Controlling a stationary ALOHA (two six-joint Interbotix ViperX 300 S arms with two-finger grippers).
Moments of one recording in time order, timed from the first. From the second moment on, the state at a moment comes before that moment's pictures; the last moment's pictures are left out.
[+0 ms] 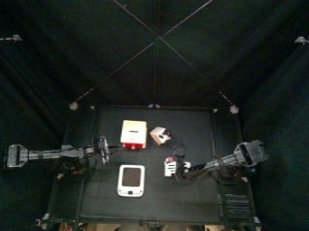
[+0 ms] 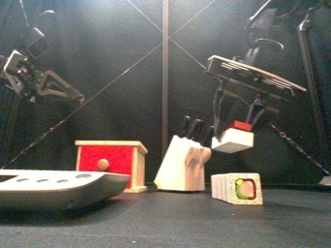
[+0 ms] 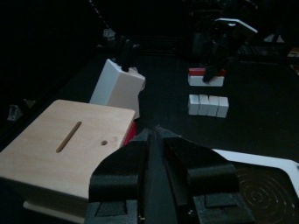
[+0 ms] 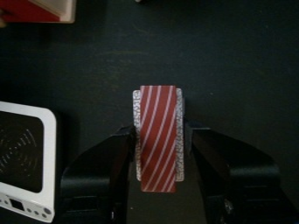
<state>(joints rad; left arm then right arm) 0.26 -0.77 1.37 0.05 -0.46 0.01 0.28 -0.04 0.59 -0.70 0.87 2.23</state>
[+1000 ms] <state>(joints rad) 0.26 -0.77 1.37 0.05 -0.47 0.01 0.33 -0.03 0.75 -0.60 0.85 2.32</state>
